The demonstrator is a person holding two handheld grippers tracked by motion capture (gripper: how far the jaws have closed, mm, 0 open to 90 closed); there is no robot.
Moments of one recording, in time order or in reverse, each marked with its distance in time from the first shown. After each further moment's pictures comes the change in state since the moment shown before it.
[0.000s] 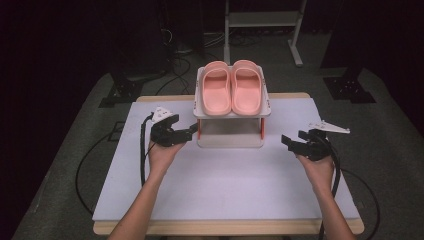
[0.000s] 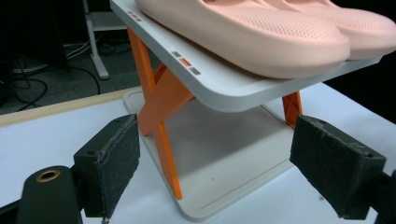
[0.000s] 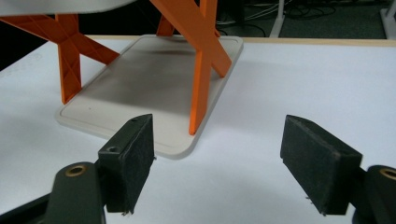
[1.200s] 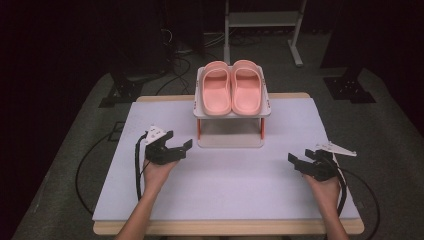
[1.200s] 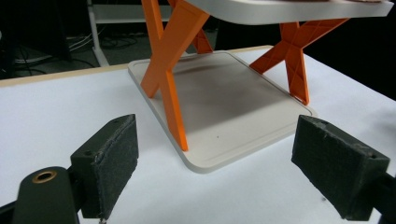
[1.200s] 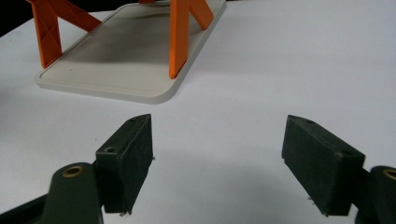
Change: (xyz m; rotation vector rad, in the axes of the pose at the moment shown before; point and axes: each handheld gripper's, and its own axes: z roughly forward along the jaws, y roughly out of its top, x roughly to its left) left arm 0.006 -0.054 -0.018 0.002 0.009 -0.011; right arm -0.014 -0.057 -0.015 0.022 -0.027 0.044
